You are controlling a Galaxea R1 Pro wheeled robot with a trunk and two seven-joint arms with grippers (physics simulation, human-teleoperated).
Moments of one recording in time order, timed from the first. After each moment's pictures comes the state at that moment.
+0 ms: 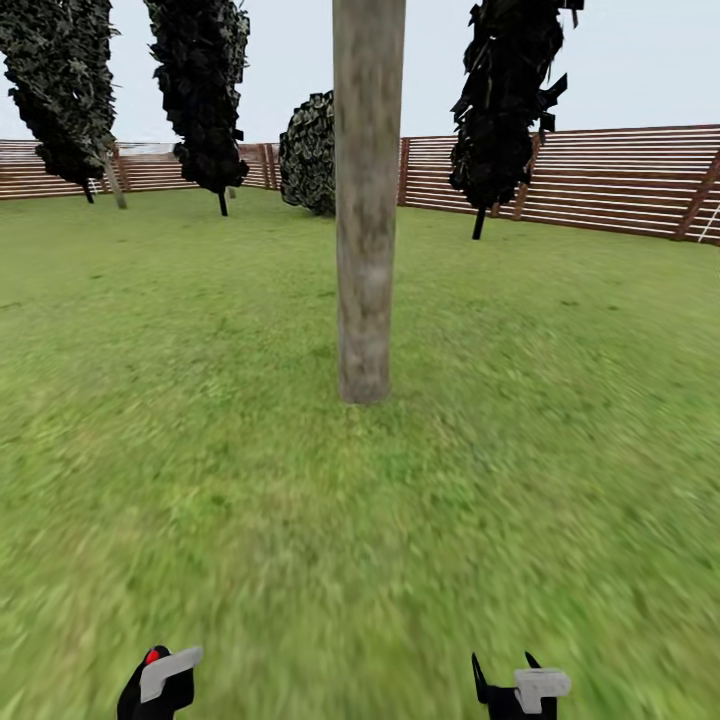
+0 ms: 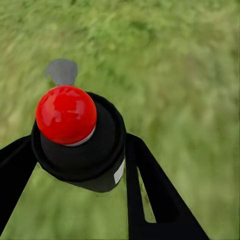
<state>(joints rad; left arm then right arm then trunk) -0.27 0.04 0.19 -0.39 -0.02 -0.54 0.21 -0.29 -0.04 0.00 -0.23 0.00 -0.78 0.00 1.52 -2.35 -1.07</state>
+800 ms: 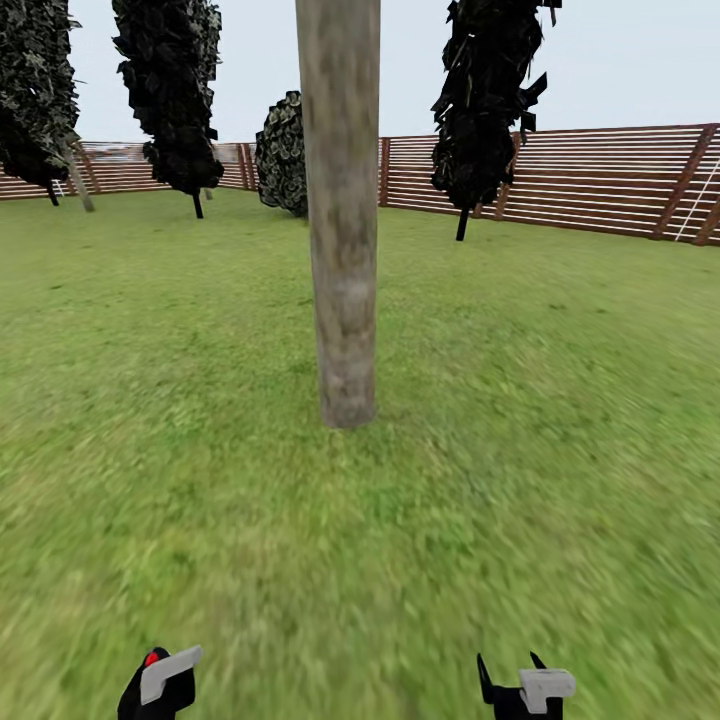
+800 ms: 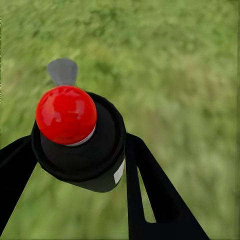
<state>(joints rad) -0.27 0.03 0.18 -0.39 0.02 -0.55 0.22 -0.29 -0.05 0.00 -0.23 0.00 -0.78 0.00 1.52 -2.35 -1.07</state>
